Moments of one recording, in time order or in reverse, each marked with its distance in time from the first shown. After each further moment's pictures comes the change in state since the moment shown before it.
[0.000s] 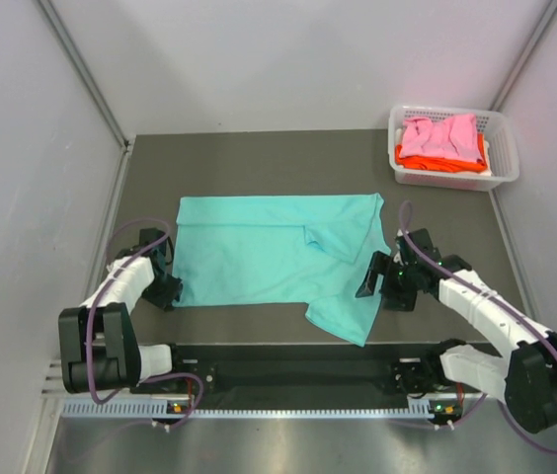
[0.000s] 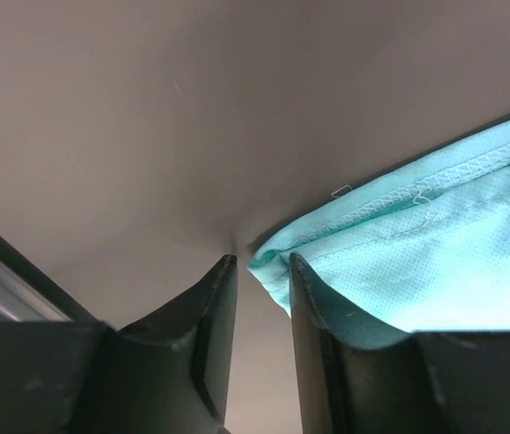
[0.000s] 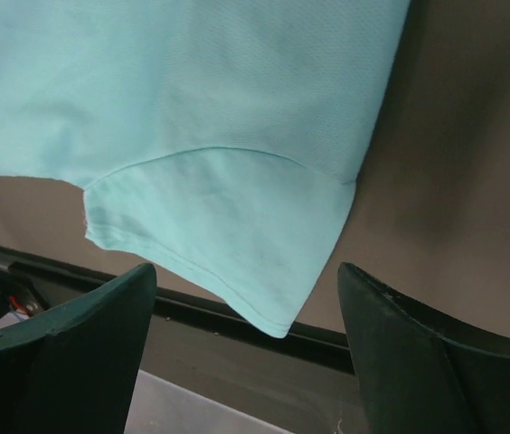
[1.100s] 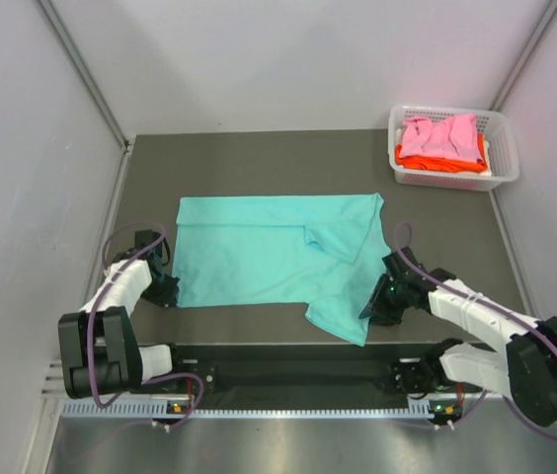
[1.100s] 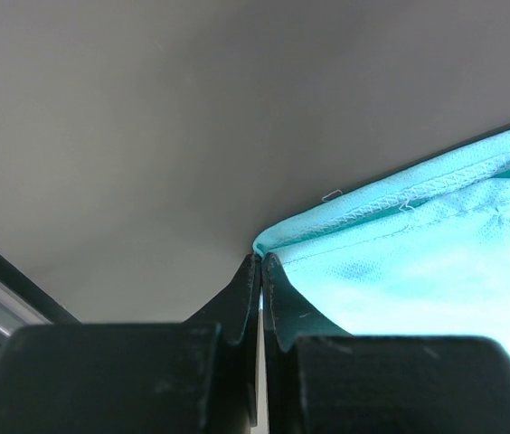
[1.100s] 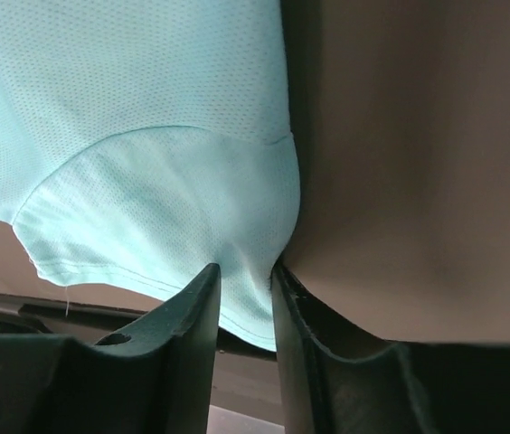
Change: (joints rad) left arm 0.036 -0.017 -0.021 0.029 0.040 -0.032; right arm 0.138 0.037 -0.140 0.076 0.087 0.312
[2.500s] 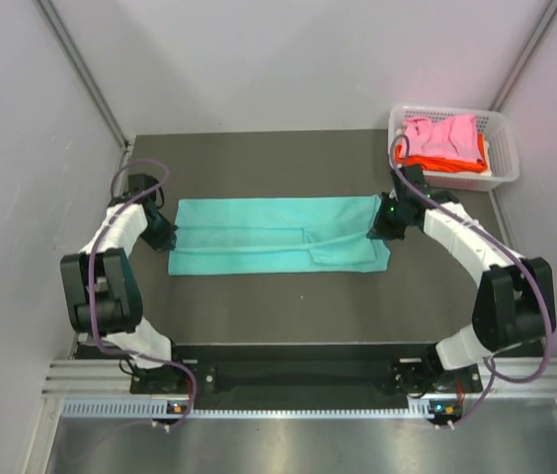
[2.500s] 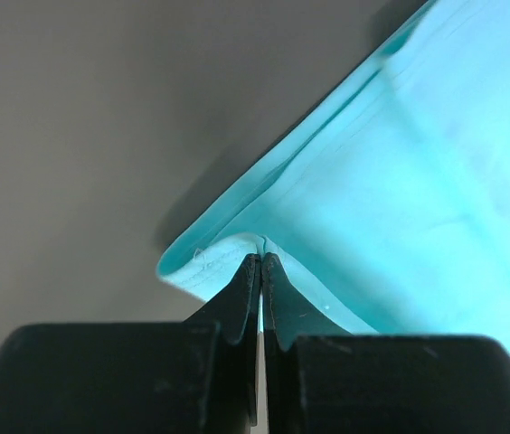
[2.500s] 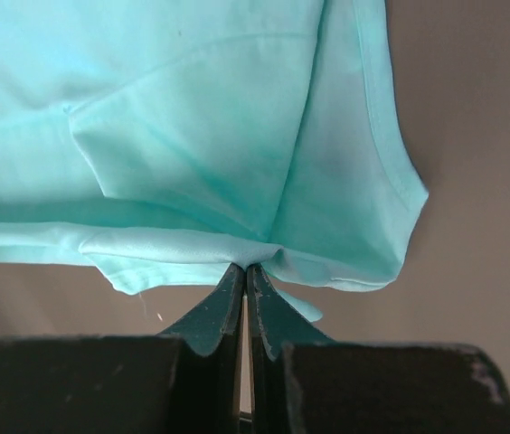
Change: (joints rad) left arm 0.000 0.322 0.465 0.031 0.090 0.316; right arm -0.205 0.356 0.625 -0.078 0.067 -0.378
